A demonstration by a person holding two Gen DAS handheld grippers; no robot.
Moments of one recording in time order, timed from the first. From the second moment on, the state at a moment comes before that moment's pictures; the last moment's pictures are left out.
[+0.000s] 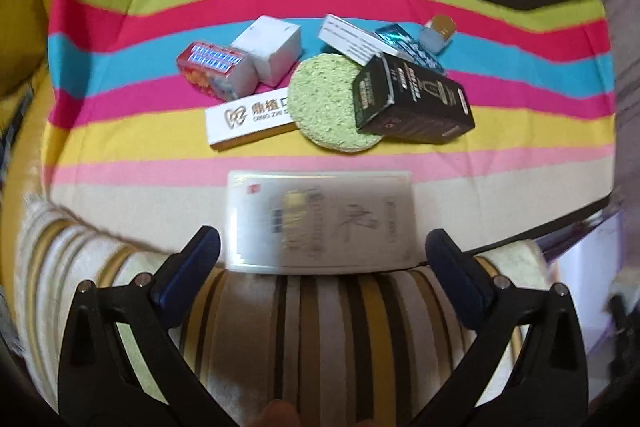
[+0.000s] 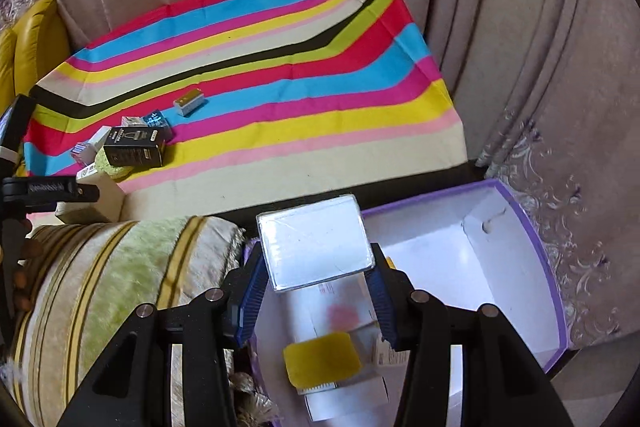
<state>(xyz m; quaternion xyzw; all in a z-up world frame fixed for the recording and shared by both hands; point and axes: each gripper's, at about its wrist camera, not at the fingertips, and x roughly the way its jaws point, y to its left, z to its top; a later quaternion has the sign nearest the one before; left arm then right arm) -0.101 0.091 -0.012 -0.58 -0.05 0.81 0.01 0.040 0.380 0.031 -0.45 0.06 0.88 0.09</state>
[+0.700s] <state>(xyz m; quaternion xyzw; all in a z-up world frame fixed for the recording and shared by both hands) -0.117 0.107 -0.028 -0.63 -0.04 0.78 0.04 0.045 0.391 0.027 -0.46 0.07 0.88 0.11</state>
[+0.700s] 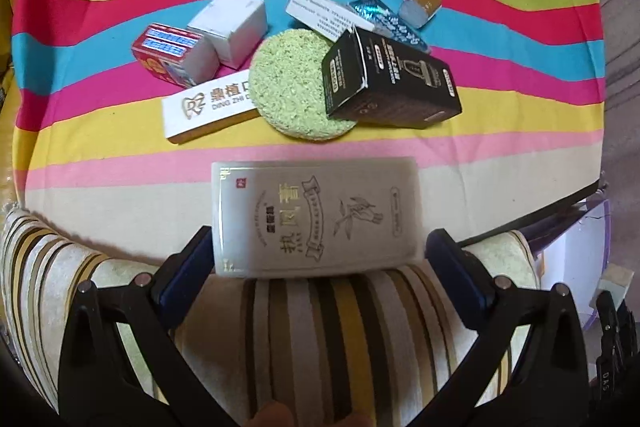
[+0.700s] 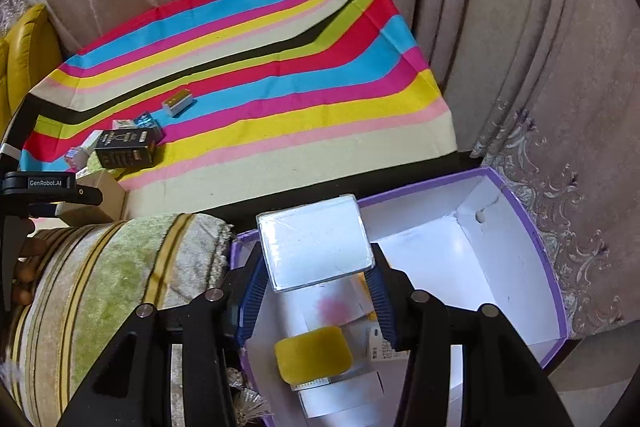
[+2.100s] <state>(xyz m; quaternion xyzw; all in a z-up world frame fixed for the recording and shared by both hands) -0.043 0.300 0.002 -0.57 -0.02 0.72 0.39 0.092 0.442 0.022 -0.46 0.13 0.85 0.23</state>
